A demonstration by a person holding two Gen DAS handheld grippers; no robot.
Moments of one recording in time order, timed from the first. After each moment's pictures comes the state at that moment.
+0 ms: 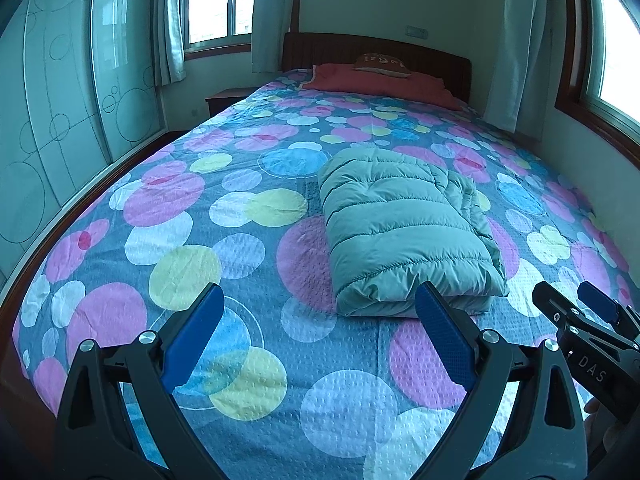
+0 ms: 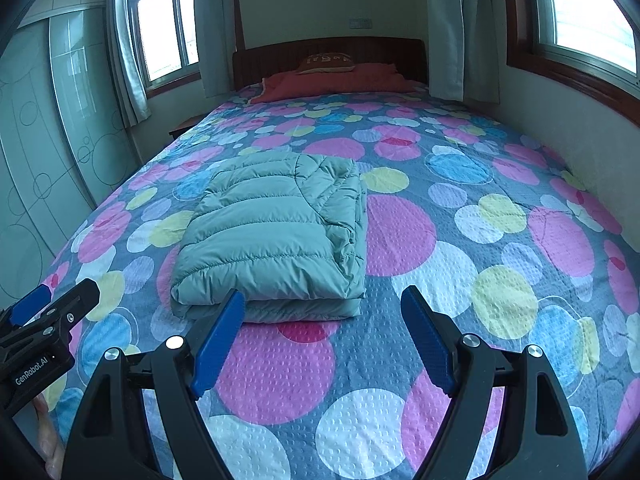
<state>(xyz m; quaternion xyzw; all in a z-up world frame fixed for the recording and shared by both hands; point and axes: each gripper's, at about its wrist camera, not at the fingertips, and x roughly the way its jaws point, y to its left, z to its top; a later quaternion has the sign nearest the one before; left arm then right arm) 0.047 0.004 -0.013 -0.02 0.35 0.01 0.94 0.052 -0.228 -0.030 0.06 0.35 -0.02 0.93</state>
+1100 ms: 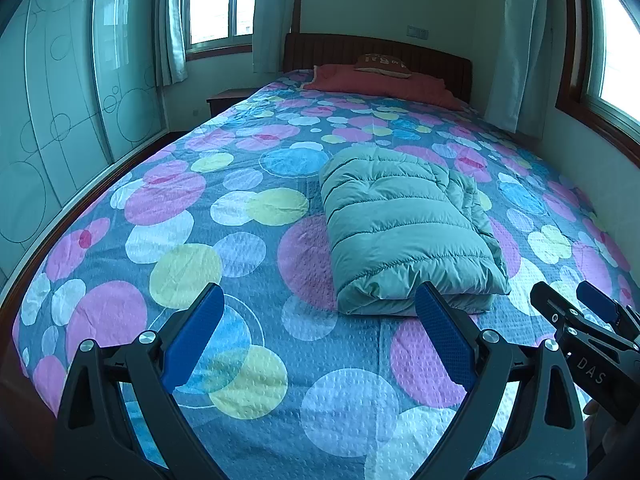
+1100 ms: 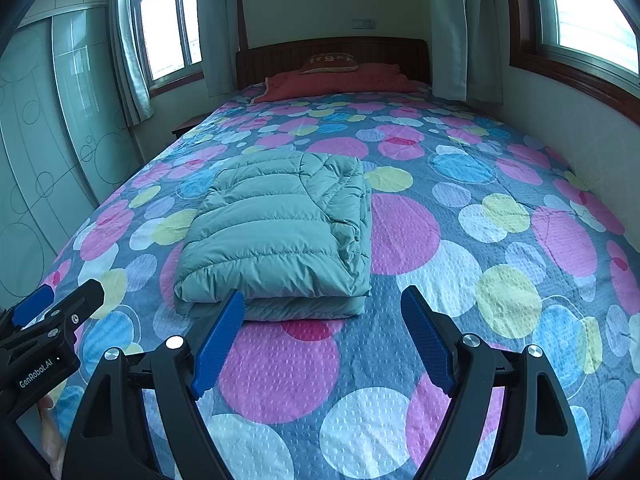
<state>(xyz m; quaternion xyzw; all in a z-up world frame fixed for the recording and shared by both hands) 0.046 0.005 -0.016 -0.02 0.34 0.01 0.94 0.052 -0.225 -0.030 0.06 0.35 -0.02 0.93</state>
